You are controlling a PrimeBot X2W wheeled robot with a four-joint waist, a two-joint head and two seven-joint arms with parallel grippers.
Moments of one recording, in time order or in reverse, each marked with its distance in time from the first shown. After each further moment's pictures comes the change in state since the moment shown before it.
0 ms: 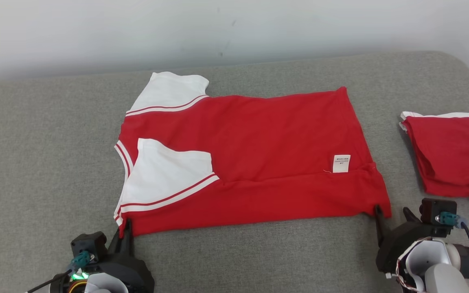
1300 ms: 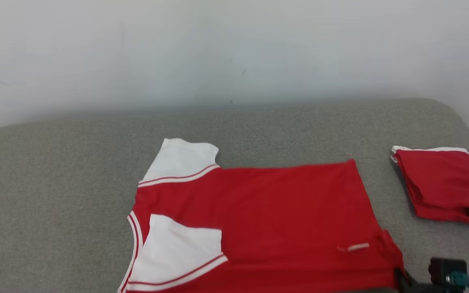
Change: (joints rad) left arm 0.363 0.071 -0.042 -0.264 -0.020 -0.018 0.012; right arm 0.297 0.003 0.028 -0.217 0.054 0.000 0.082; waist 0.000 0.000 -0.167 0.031
